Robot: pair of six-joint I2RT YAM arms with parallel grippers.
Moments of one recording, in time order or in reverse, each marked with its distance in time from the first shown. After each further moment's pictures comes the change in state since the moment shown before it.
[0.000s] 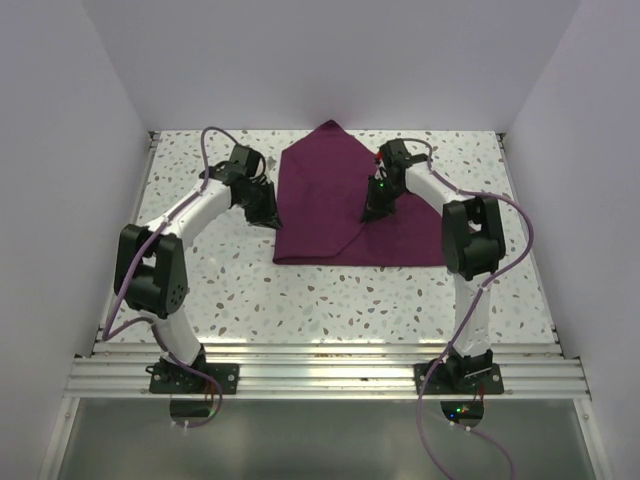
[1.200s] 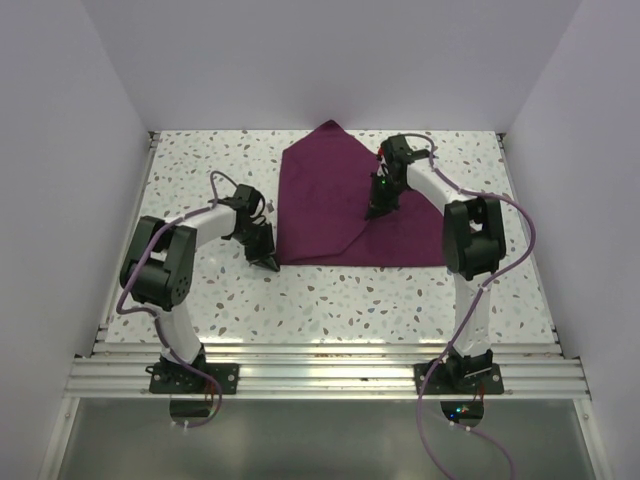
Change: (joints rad) left arm 0.015 0.058 -0.301 0.112 0.121 -0.038; right arm -0.004 0.001 0.061 -0.058 0.059 -0.034
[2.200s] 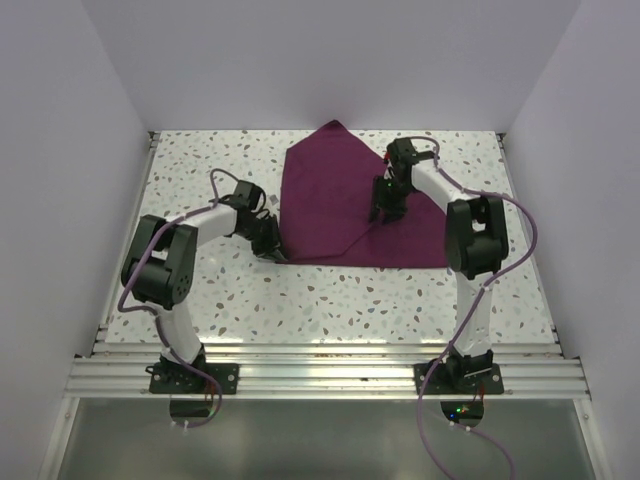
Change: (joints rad) left arm 0.000 0.008 0.015 0.124 0.097 -0.050; right arm -0.026 0.000 -0.030 -0.017 0.044 -0.026
